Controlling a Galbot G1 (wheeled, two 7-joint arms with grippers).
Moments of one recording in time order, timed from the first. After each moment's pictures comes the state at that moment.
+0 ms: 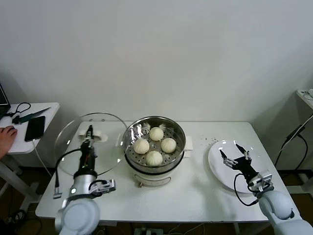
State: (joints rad) left arm 1.30 -1.23 -0.33 -2.13 1.46 0.50 0.14; right arm -1.19 0.92 0.44 1.51 0.46 0.09 -0.19
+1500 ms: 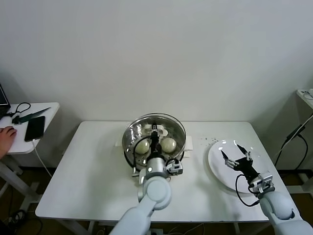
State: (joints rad) left arm 0.92 -1.51 0.13 -1.71 1.56 0.74 0.20; right arm -1.19 0.94 0.45 1.47 0.41 0.11 -0.21
